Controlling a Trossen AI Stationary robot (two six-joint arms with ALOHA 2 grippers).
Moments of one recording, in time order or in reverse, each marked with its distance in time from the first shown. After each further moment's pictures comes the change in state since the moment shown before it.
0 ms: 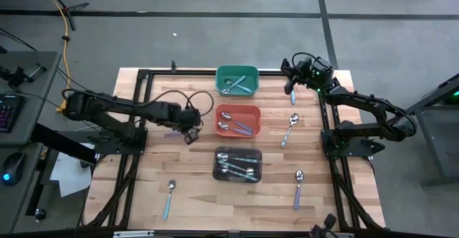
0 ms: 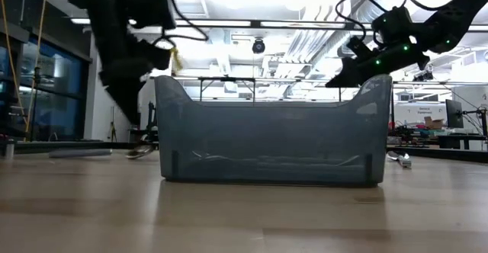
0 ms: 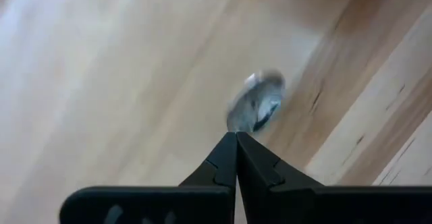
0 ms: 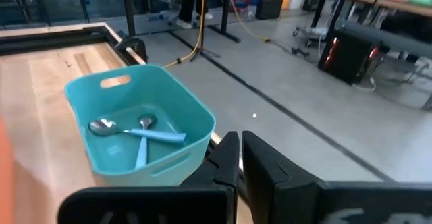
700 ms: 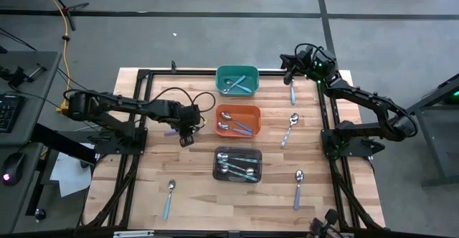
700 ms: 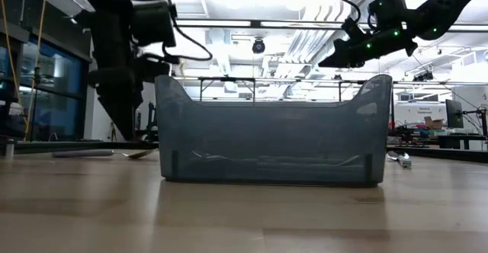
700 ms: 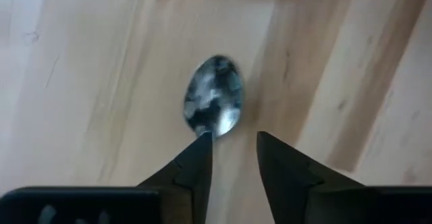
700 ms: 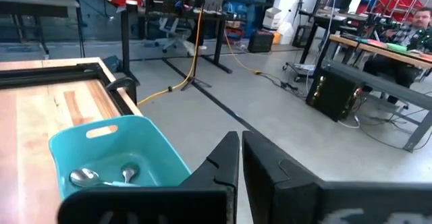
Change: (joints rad) left arm 0.094 0.026 -0.059 0.106 0.215 0.326; right arm 0.000 0.000 0.147 -0.018 0.000 -0.033
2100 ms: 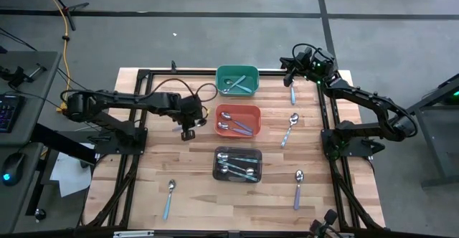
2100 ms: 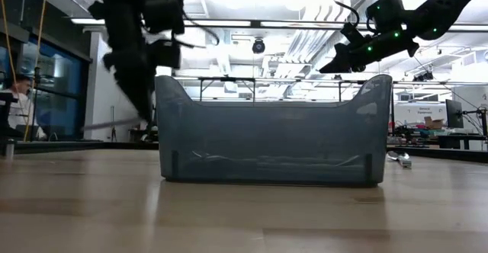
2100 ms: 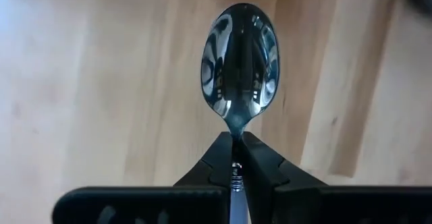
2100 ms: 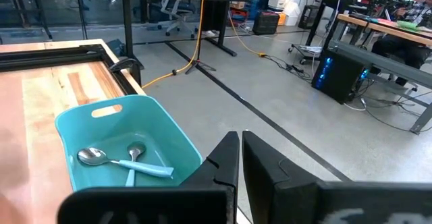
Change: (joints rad) left arm 0.076 -0.008 0.091 -0.038 0.049 0.195; right arm 0.000 0.000 0.000 -0.078 0.000 -0.007
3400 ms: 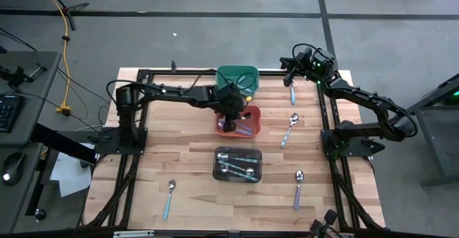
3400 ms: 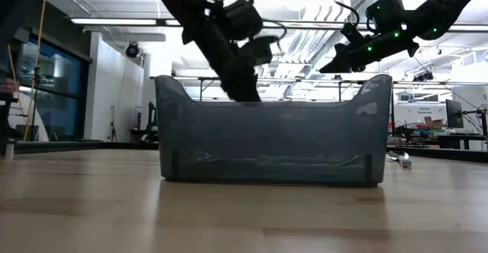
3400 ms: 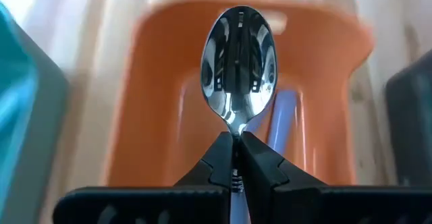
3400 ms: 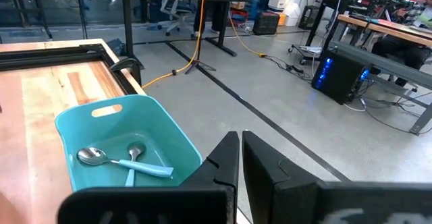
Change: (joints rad) left arm 0.014 0.514 0.515 0.329 0.132 0.135; right arm 0.000 0.000 0.000 0.000 0.000 -0.003
